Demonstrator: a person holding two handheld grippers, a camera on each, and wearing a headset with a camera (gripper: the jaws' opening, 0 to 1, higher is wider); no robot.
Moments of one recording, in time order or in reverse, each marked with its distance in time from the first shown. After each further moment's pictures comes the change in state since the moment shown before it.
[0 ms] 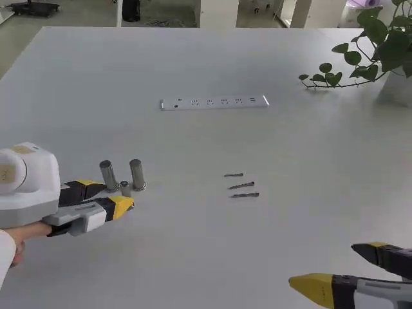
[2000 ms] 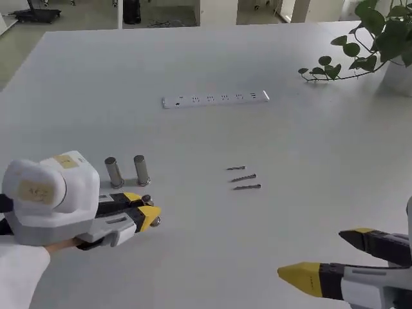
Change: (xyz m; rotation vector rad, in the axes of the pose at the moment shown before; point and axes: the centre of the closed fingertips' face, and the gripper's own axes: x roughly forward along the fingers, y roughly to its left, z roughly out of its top) left arm -0.013 -0.085 -0.007 0.179 0.018 -0.165; right arm 0.004 0.017 0.001 -0.030 -0.033 0.055
